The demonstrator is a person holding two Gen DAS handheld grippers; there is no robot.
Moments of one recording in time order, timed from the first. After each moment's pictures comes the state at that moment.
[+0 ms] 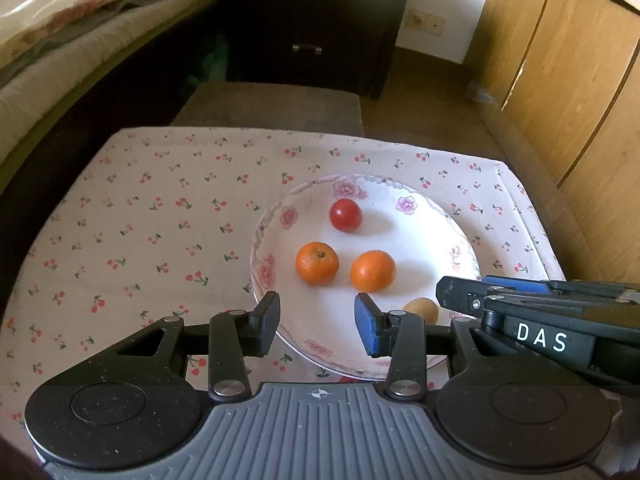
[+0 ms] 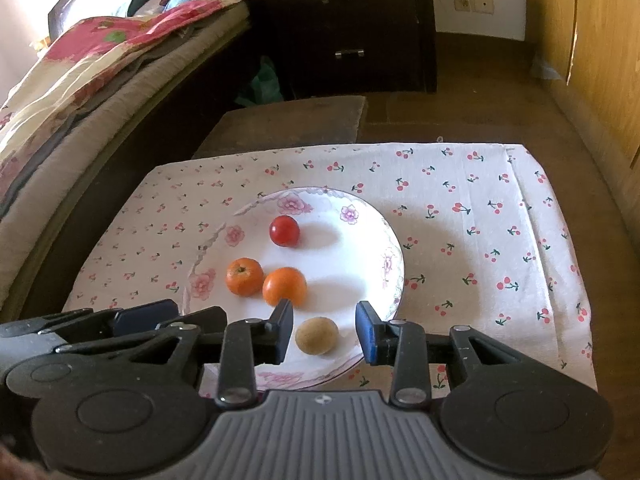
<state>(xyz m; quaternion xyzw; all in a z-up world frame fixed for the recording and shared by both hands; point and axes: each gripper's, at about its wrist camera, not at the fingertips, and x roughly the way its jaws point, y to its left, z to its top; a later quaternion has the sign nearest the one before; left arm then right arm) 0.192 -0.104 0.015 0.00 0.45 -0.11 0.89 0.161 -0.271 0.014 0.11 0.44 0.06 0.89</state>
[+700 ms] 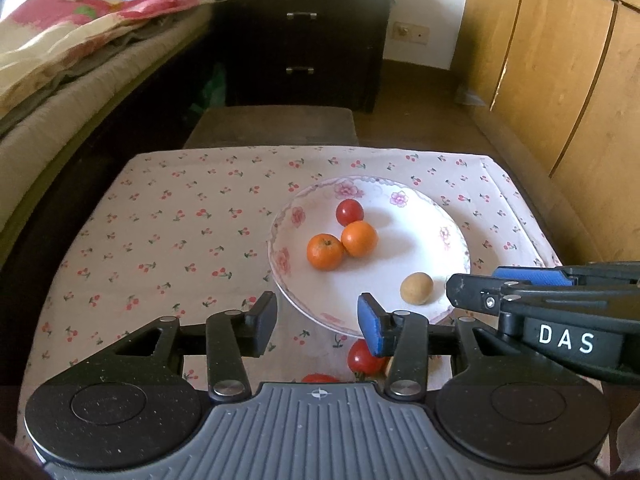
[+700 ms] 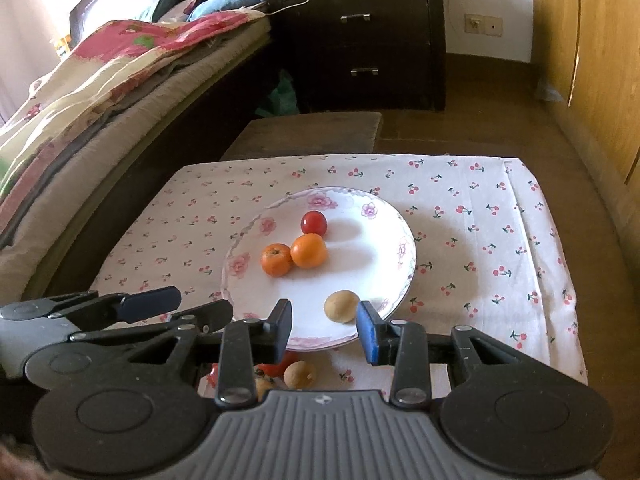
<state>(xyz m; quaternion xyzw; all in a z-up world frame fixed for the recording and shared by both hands) 0.155 -0.095 0.030 0.04 0.42 -0.12 0.90 0.115 -0.257 0.037 0.10 0.42 0.07 0.90</state>
